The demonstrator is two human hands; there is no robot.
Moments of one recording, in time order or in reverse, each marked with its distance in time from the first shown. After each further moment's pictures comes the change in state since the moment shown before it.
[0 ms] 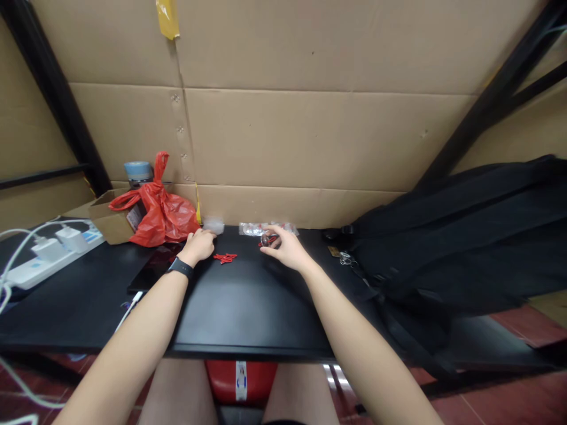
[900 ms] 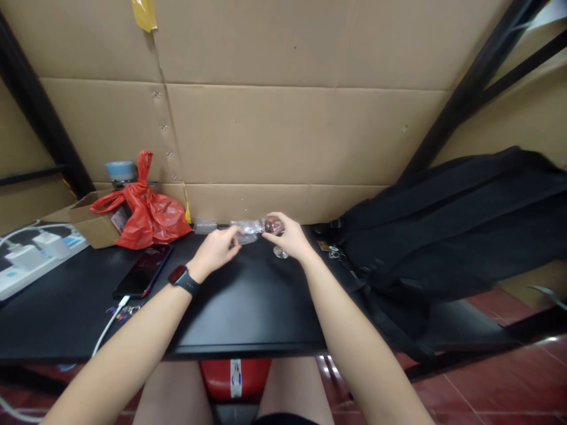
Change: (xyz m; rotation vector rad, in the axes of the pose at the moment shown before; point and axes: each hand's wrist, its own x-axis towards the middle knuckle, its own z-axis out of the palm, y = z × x) left_hand -0.026 0.086 -0.036 -0.367 0.239 0.396; right_hand 0.004 0.005 -0.030 -0.073 0.200 -0.028
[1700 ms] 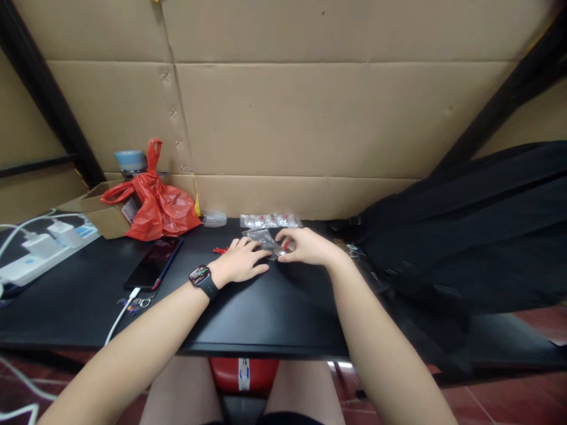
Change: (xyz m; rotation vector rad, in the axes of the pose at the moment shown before) left_hand -0.014 0.024 0.028 0.179 -0.317 0.118; right_hand -0.012 -0.027 -0.022 -0.300 -0.560 0.108
